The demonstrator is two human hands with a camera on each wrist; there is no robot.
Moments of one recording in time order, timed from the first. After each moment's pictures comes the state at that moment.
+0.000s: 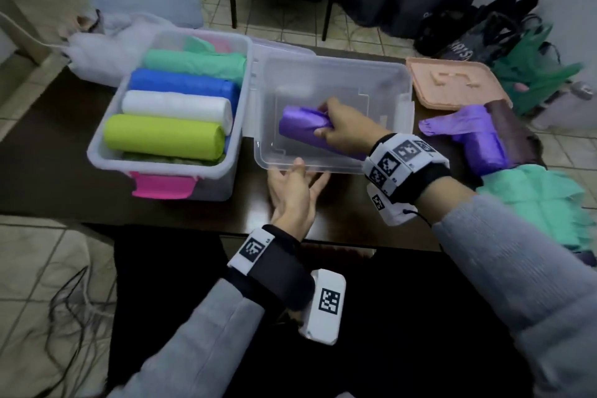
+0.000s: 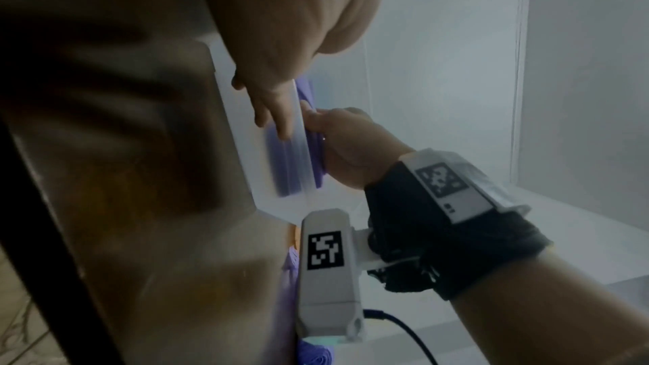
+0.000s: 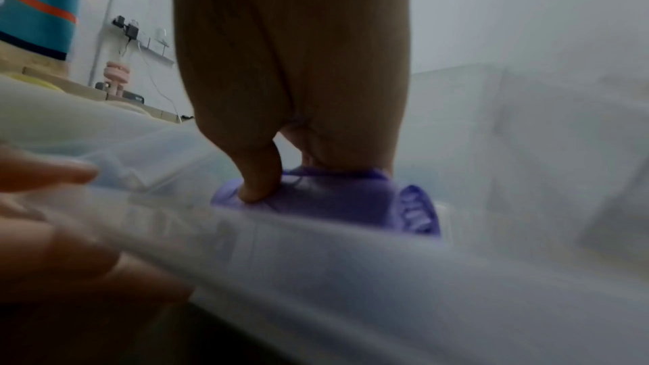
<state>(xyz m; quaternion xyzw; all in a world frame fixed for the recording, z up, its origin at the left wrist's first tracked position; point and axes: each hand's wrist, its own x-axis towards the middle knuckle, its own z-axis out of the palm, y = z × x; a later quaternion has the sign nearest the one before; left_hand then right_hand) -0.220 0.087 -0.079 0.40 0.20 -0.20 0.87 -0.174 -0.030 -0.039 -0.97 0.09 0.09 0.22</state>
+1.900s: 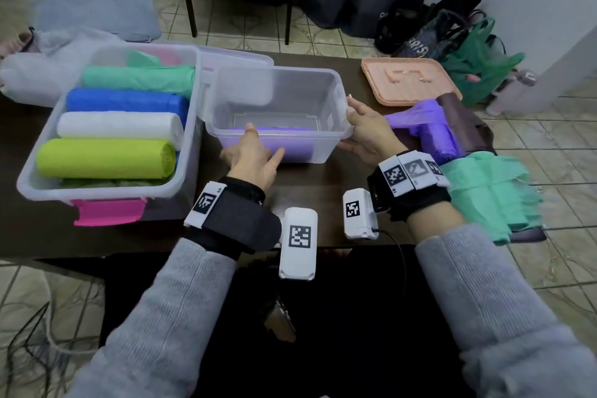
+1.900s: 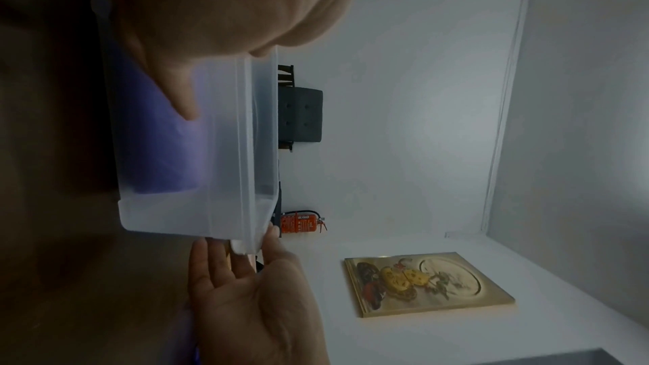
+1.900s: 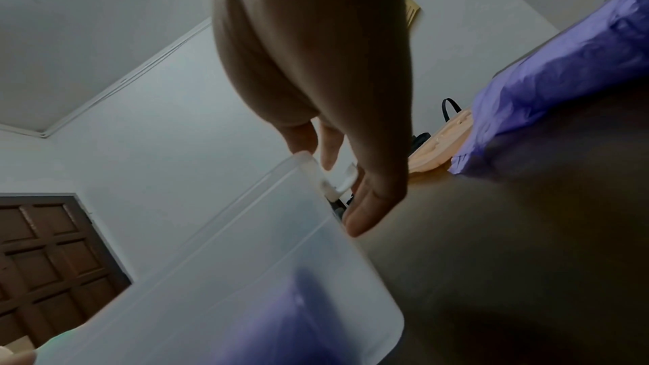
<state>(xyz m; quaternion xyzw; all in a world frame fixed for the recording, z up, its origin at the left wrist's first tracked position) -0.176 0.067 -0.038 0.44 0.29 -0.22 0.82 -0.214 -0.091 -0.046 -0.62 0.34 -0.10 0.70</state>
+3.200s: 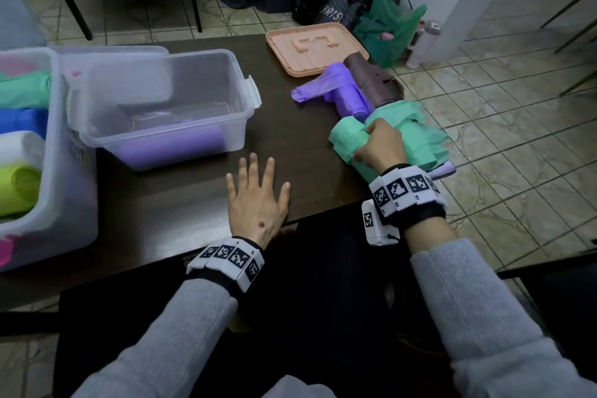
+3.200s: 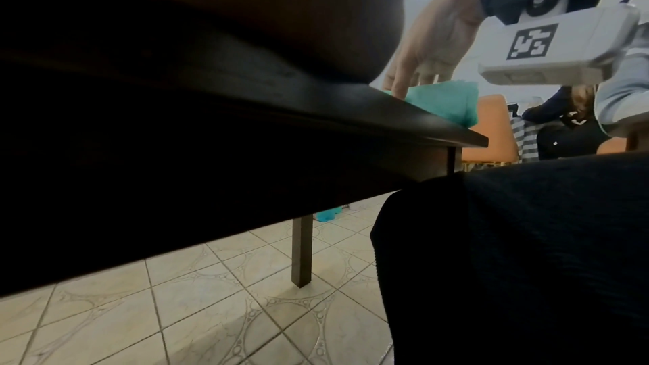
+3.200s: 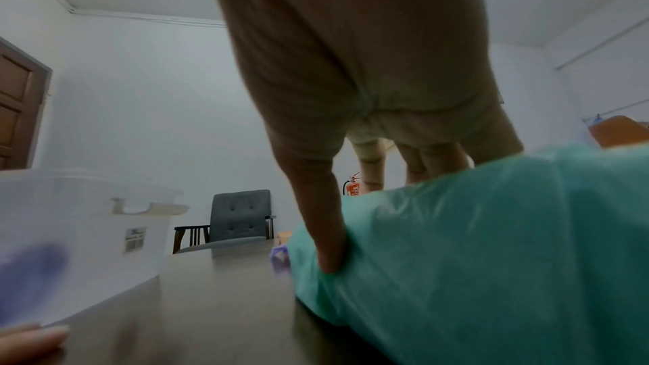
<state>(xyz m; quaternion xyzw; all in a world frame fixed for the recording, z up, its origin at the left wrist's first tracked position) -0.272 0.013 -0.151 0.92 -0.36 -0.06 0.15 -0.352 -0.176 -0.073 -0.80 0.56 -0.05 0.23</state>
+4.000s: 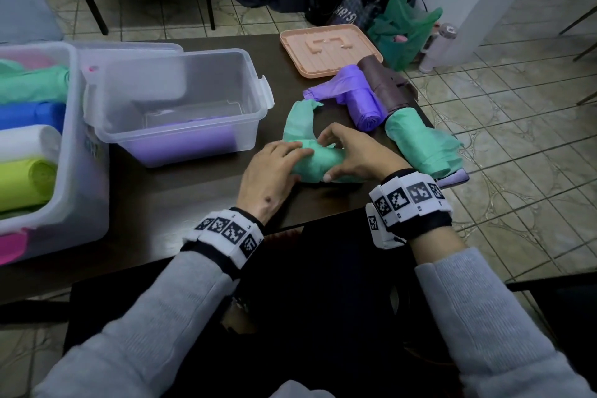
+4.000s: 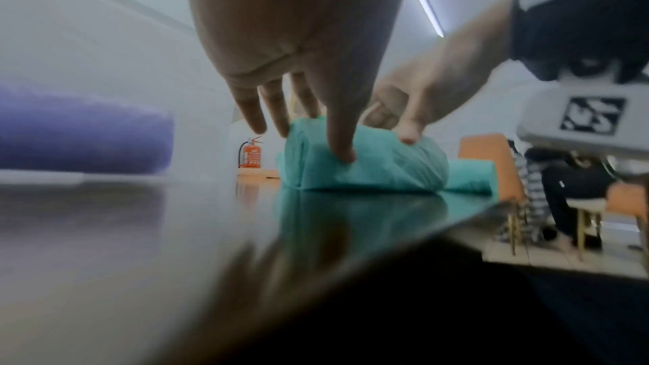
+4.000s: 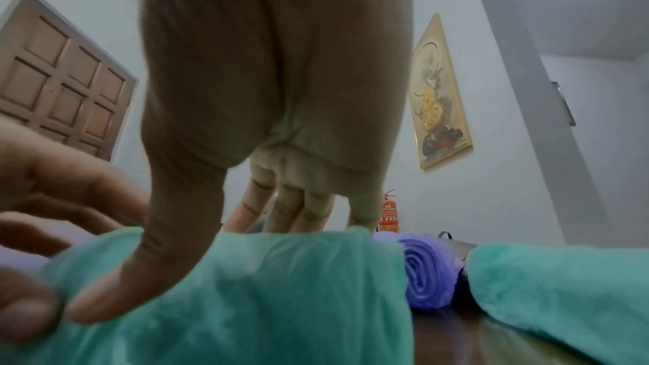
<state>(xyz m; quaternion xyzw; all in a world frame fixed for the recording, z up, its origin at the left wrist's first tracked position) -0.241 0.001 -0.114 0.81 -0.52 -0.03 0.27 -0.334 -0.152 -0.062 -0.91 0.26 0.08 0.32</state>
